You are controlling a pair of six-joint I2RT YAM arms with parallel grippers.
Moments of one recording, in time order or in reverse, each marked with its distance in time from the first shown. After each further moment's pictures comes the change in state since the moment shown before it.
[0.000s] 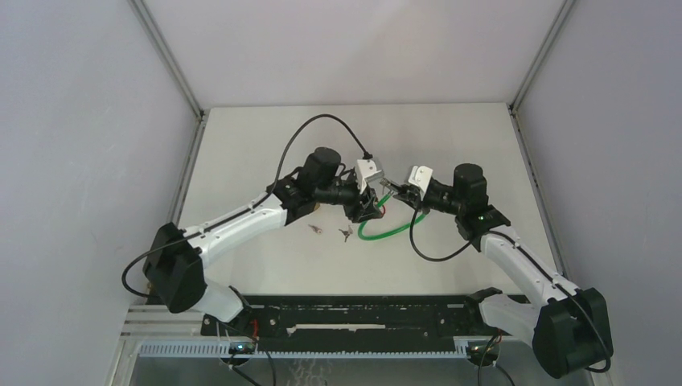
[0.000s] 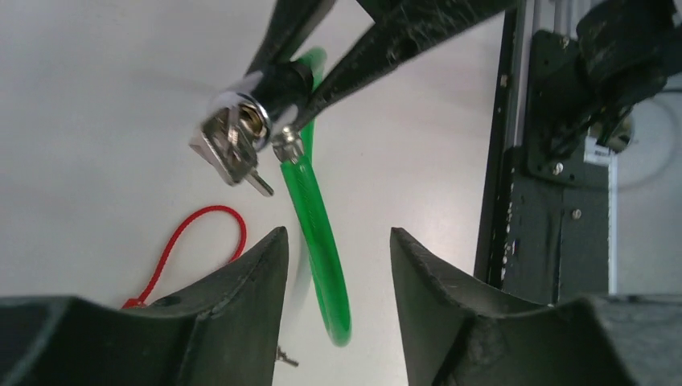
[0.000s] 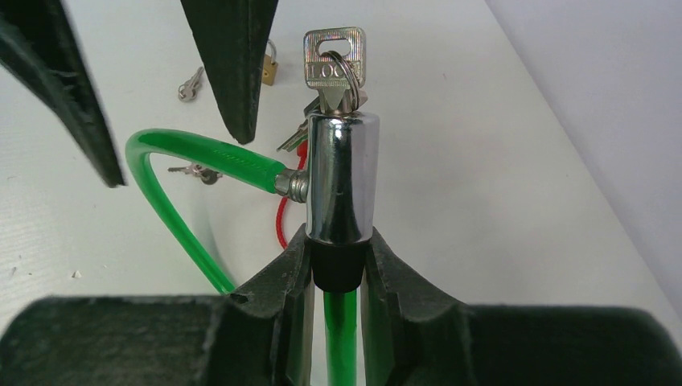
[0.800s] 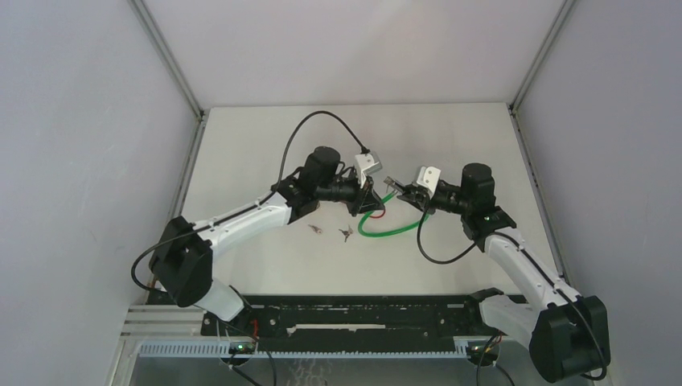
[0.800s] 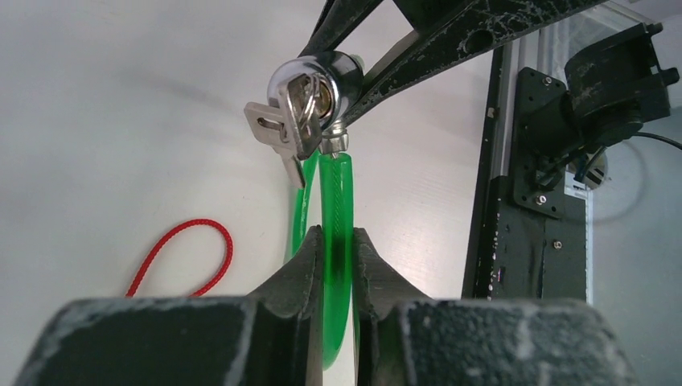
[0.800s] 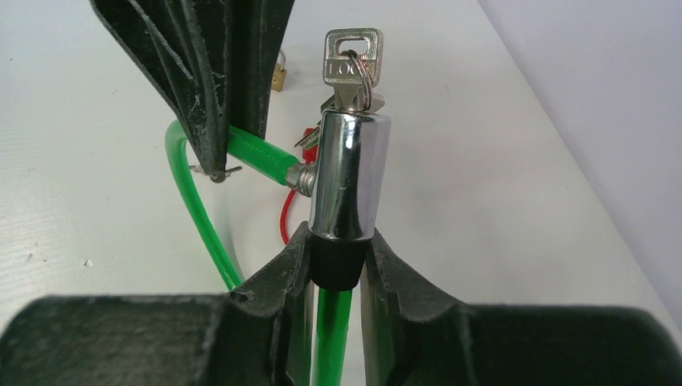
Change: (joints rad) left arm 0.026 0.058 -0.031 0.169 0.018 -0.163; right arm -0.068 -0.024 -0.005 -0.019 -0.103 -0.018
